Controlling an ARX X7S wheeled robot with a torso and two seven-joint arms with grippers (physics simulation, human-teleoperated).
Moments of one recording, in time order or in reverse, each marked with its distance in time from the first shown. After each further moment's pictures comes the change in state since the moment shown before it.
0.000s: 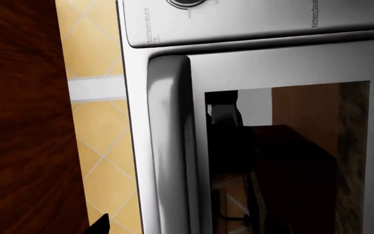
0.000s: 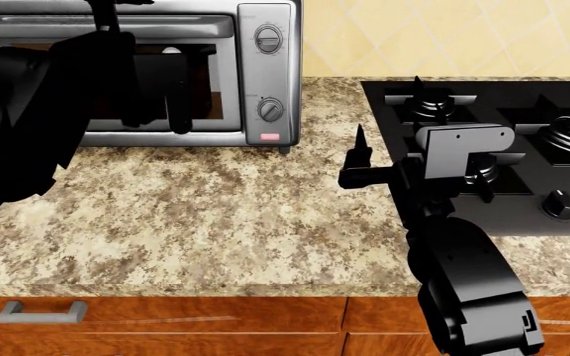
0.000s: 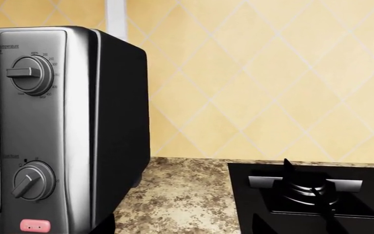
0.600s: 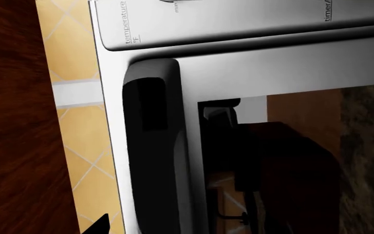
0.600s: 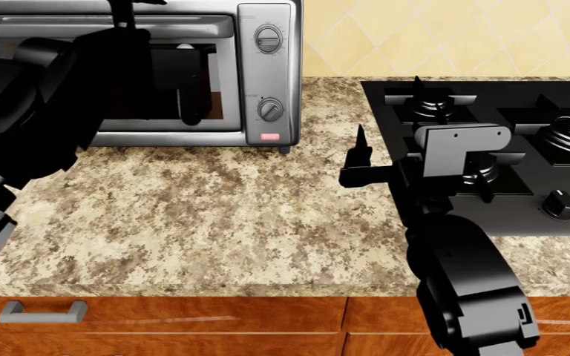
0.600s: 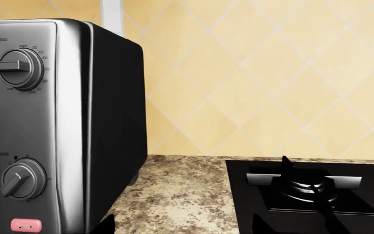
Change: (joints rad) left arm -0.059 0.139 0.045 -0.318 0.004 0.155 -0.048; right arm 0.018 0.005 -0.012 0.056 0.007 -0.031 0.004
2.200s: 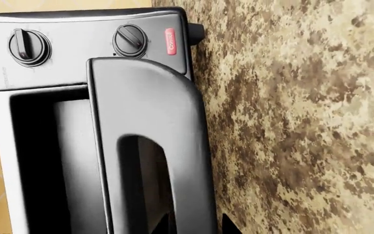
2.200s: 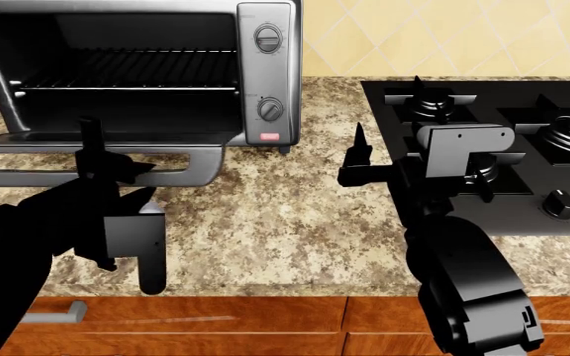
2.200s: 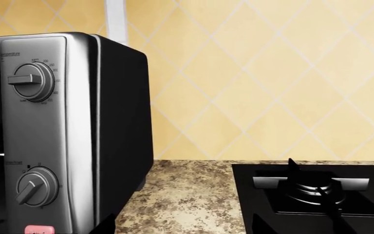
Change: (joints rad) left arm 0.482 -0.591 -0.082 1.188 -0.079 -0.481 0.075; right arm -0.010 0.017 -0.017 -0.034 0.057 -0.007 0.029
